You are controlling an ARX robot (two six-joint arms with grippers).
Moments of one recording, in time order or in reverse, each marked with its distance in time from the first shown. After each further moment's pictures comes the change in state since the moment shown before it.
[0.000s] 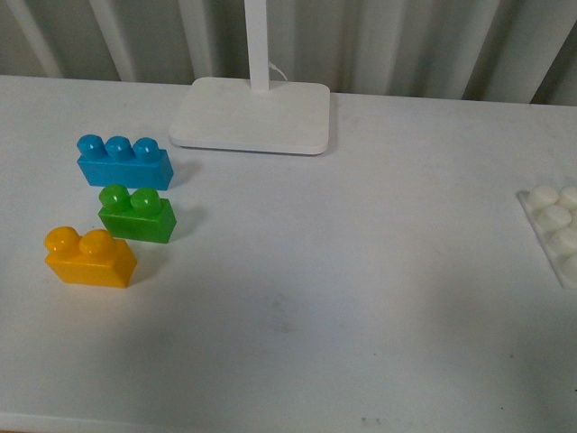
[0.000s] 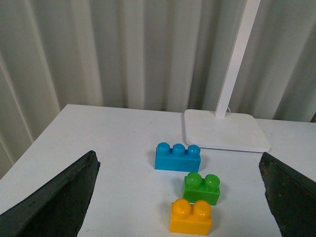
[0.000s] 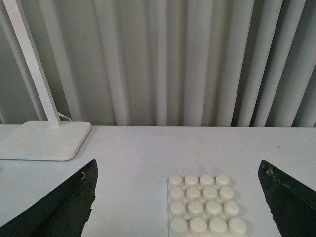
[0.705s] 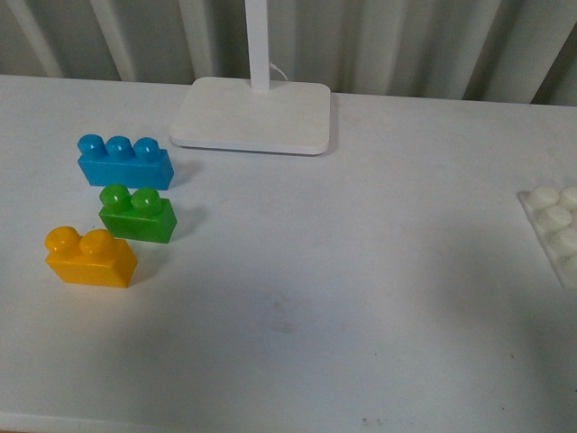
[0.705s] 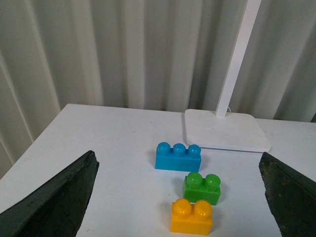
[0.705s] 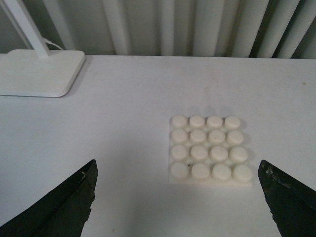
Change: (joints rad) left arm 0.000 0.000 0.000 0.000 0.000 0.000; right arm -0.174 0.663 0.190 0.108 -0.214 -0.064
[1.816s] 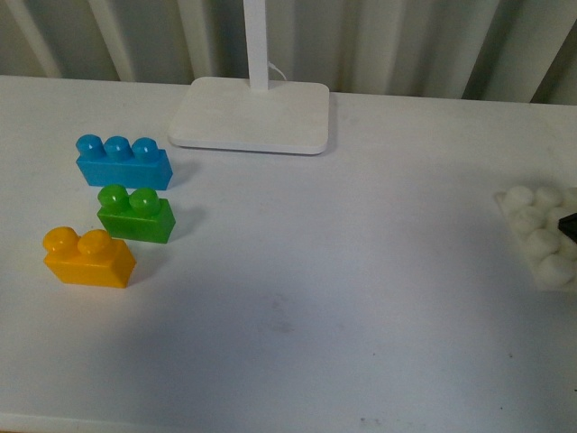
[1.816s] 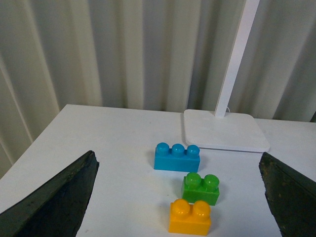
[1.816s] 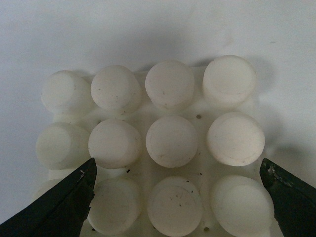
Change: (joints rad) left arm 0.000 0.000 0.000 0.000 0.000 0.000; right arm -0.042 1.328 0.494 0.364 -0.047 -0.010
